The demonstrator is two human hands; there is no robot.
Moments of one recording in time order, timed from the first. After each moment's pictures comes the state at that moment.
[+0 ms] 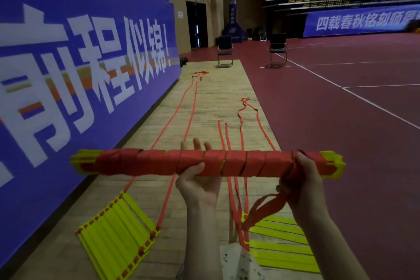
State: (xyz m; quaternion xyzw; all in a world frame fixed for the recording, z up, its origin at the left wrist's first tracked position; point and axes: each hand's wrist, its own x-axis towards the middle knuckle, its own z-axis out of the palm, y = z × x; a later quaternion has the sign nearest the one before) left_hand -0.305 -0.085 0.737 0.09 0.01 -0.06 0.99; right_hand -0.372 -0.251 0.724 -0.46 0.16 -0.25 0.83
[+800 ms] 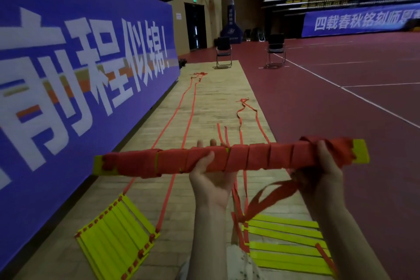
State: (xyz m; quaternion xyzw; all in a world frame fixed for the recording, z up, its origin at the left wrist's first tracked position) left_hand -0.308 -0.111 0.748 0.12 -0.03 -0.12 0.98; right_hand -0.370 -0.278 0.736 -0.41 0.09 -0.29 0.86
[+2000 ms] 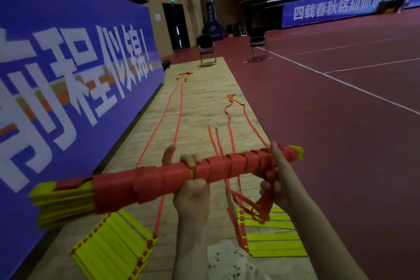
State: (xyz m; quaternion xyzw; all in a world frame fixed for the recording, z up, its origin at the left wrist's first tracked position) left_hand -0.322 -0.114 0.725 0.23 -0.30 0.03 0.93; right_hand -0.361 -0.278 0.713 -0.47 0.26 -0.08 0.84
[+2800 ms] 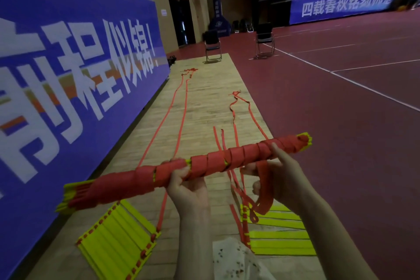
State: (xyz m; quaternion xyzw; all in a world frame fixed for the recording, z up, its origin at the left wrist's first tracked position) left_hand -0.310 -0.106 0.725 0.16 0.08 0.07 0.98; right_hand -0.372 -0.270 0.730 -0.50 0.15 0.02 0.85
